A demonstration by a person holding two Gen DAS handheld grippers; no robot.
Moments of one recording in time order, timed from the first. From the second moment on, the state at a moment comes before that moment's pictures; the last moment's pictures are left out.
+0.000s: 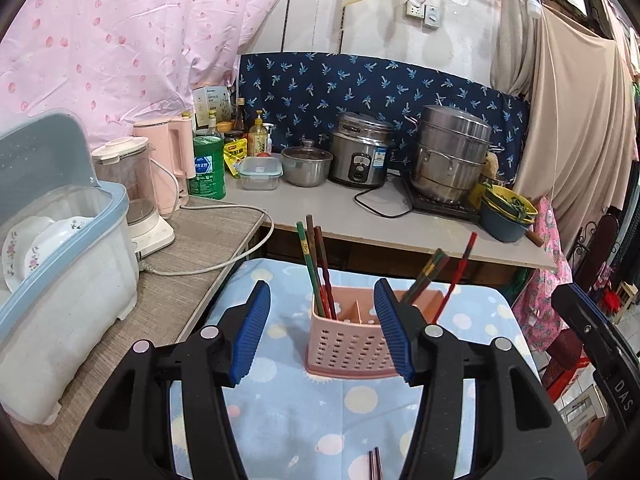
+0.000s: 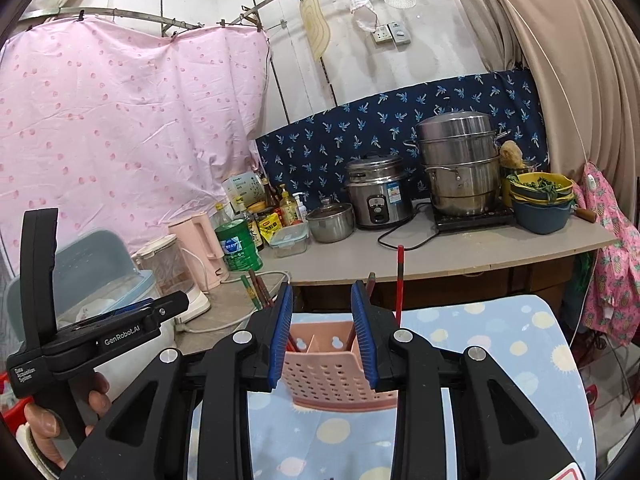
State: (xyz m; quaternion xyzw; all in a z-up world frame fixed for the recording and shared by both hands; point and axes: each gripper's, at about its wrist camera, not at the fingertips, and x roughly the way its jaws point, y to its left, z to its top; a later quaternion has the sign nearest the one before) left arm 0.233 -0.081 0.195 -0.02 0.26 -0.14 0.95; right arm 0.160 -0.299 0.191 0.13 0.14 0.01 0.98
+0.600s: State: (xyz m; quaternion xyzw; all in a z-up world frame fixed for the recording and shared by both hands) left arm 0.139 -0.059 0.119 0.00 0.33 -0.15 0.93; right arm 0.051 -0.273 0.122 0.15 0.22 0.01 0.96
